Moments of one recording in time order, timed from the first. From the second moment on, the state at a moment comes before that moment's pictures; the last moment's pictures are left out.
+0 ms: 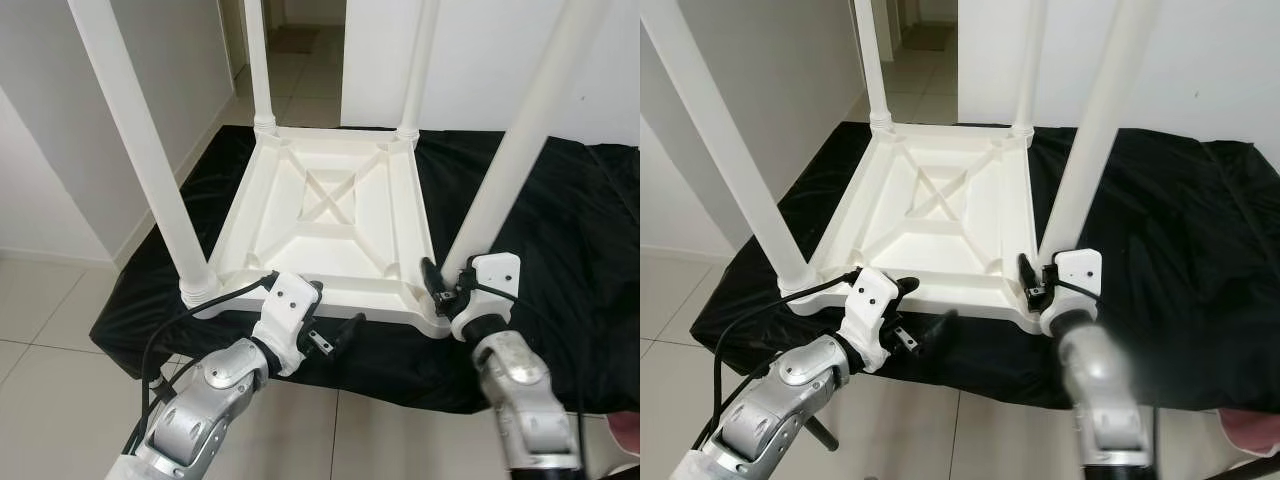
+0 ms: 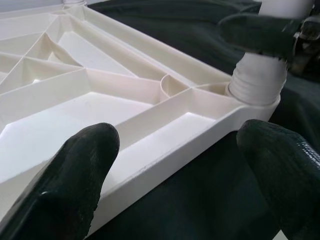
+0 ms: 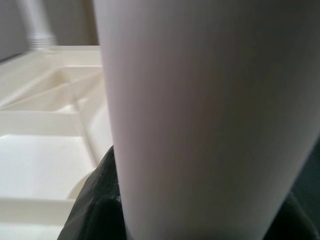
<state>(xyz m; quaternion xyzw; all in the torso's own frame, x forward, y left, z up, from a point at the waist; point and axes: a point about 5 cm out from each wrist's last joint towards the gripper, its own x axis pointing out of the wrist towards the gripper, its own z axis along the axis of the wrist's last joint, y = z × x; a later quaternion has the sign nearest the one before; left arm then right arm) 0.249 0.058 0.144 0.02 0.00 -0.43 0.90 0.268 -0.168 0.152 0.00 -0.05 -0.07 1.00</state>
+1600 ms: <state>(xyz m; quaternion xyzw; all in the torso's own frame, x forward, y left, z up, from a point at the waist) 0.258 0.051 0.139 0.02 -0.01 -0.45 0.89 0.277 -0.181 0.142 -0.07 -0.02 0.28 0.96</state>
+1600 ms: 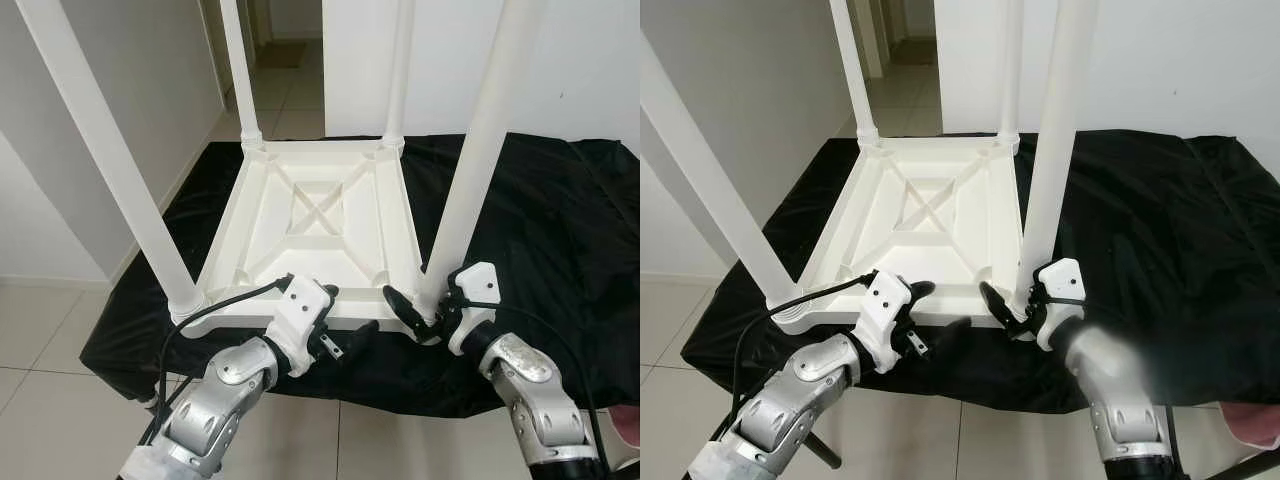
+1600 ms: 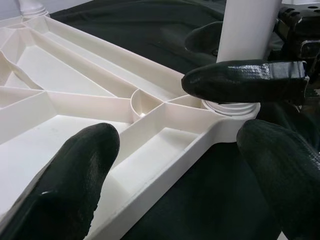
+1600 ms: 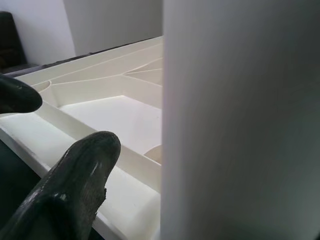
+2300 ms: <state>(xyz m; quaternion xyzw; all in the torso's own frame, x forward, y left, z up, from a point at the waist) 0.260 0.061 0.134 0.03 0.00 -0.44 0.90 0.283 -0.186 0.136 -0.06 -0.04 0.23 0.97</state>
